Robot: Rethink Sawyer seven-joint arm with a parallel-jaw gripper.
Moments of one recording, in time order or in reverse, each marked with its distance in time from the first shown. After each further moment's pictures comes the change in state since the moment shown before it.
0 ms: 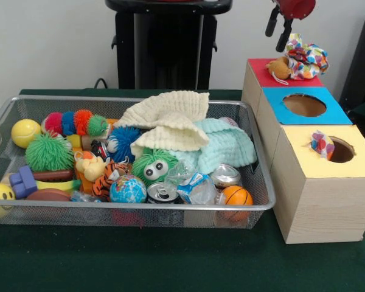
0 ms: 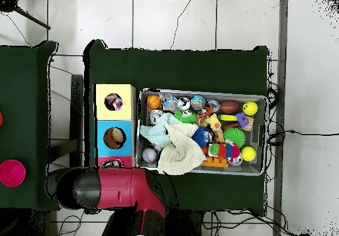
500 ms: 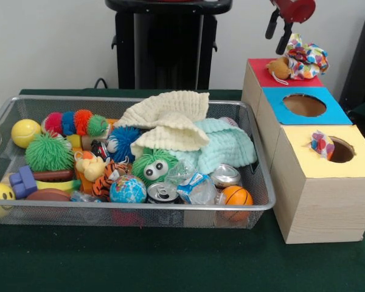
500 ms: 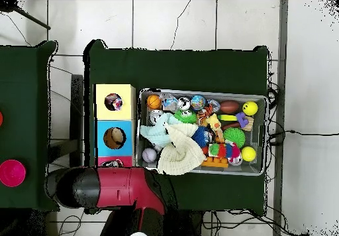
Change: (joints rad) arm 0.003 0.011 0.001 -0.001 0.001 0.000 0.000
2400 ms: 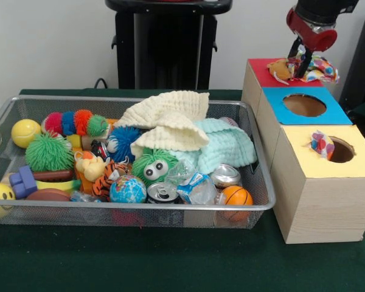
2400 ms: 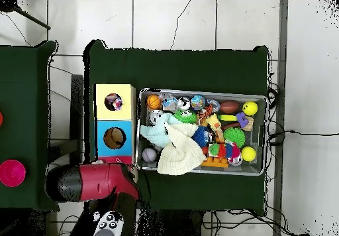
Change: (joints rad) arm 0.109 0.165 0.001 -0.048 0.074 -0.104 0.000
